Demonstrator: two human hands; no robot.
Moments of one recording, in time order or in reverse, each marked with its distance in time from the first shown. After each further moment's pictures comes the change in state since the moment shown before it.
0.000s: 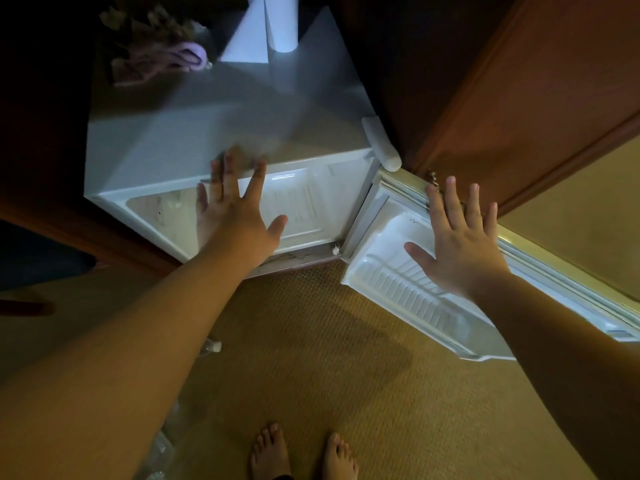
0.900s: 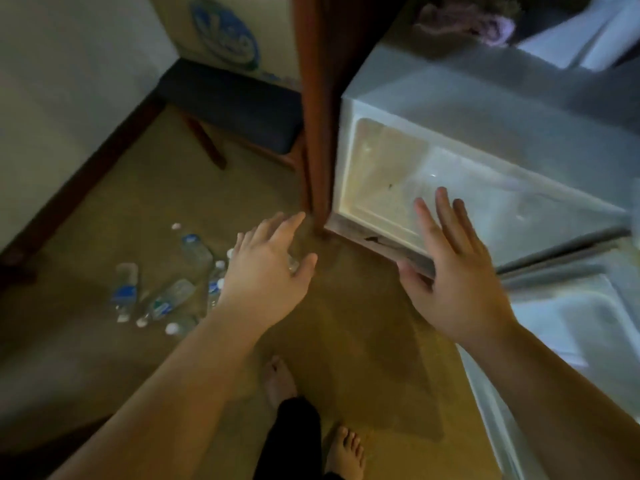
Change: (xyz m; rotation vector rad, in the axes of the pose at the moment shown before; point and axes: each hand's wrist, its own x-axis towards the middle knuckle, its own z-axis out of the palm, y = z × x) left_hand -0.246 -0.070 -0.032 -0.459 -0.049 -0.685; right_hand -0.036 -0.201 -0.023 0.387 0.071 -0.852
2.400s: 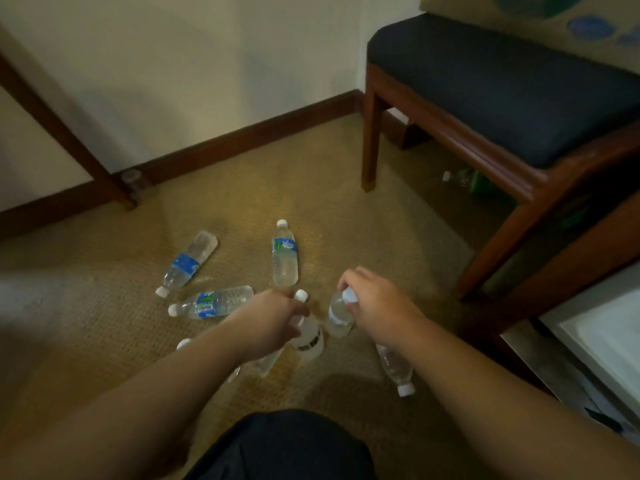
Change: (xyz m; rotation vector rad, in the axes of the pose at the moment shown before) left_hand 0.114 -0.362 0.222 0.180 -0.094 -0.226; right_hand 0.239 -0.125 0.457 0.092 -0.532 -0.596
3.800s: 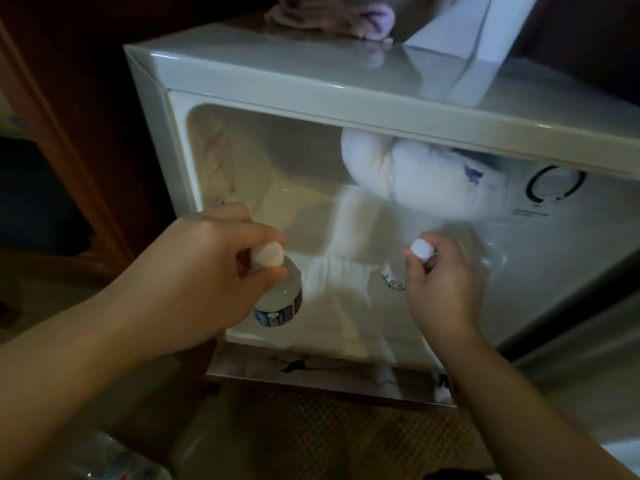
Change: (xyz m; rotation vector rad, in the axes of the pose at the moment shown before) left_hand 0.052 0.378 -0.159 -0.214 0.412 1.139; right_hand -0.377 0.197 -0.163 -0.142 1.459 1.008
